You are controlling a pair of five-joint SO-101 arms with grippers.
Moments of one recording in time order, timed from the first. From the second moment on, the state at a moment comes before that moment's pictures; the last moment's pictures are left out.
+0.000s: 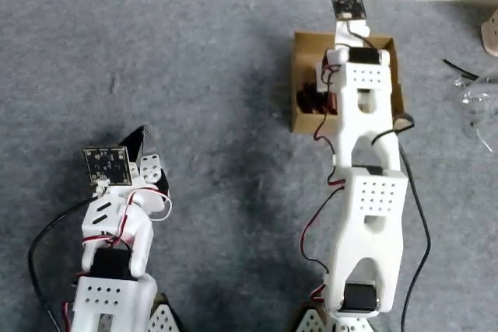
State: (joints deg) left arm -2.7 -90.4 96.1 17.2 9.6; right arm -3.5 47.1 -47.3 67.4 9.4
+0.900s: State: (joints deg) left arm -2.7 -90.4 96.1 17.2 9.5; right arm -2.5 46.9 -94.5 99.7 9.1
